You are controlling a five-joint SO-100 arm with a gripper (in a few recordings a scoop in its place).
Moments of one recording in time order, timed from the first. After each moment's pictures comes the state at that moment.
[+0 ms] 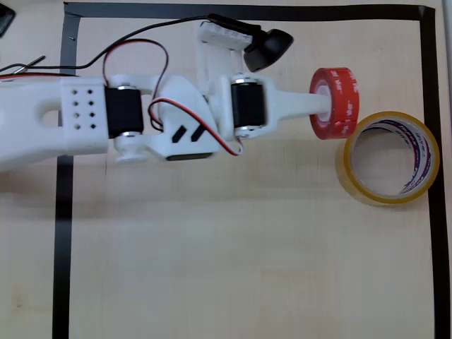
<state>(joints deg) -6.8 72.9 89.2 -1.0 9.0</state>
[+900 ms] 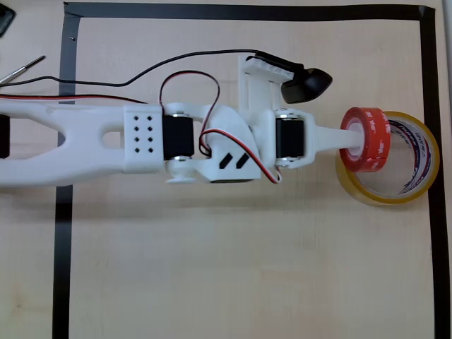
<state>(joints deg) -3.4 50.8 68.8 -1.0 9.0</state>
